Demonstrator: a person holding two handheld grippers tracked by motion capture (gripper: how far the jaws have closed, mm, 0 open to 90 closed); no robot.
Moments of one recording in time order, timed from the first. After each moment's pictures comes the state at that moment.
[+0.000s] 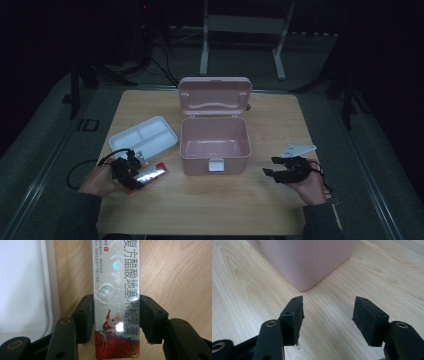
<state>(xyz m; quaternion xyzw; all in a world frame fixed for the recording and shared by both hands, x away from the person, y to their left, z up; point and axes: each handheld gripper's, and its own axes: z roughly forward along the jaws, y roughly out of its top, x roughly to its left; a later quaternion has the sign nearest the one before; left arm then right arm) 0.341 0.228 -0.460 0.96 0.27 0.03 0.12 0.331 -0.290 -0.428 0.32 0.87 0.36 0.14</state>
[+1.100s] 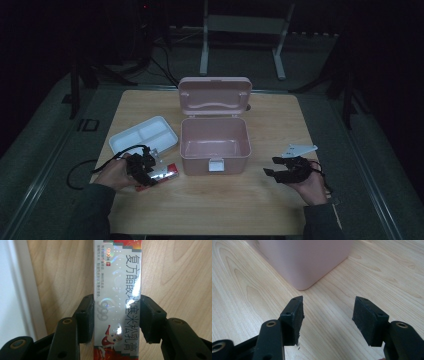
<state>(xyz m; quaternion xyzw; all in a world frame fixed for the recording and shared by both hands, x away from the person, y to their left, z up) 0.358 0.194 -0.457 0.97 0.21 0.01 0.14 0.331 -0.293 -0.428 0.32 0.87 0.36 0.14</state>
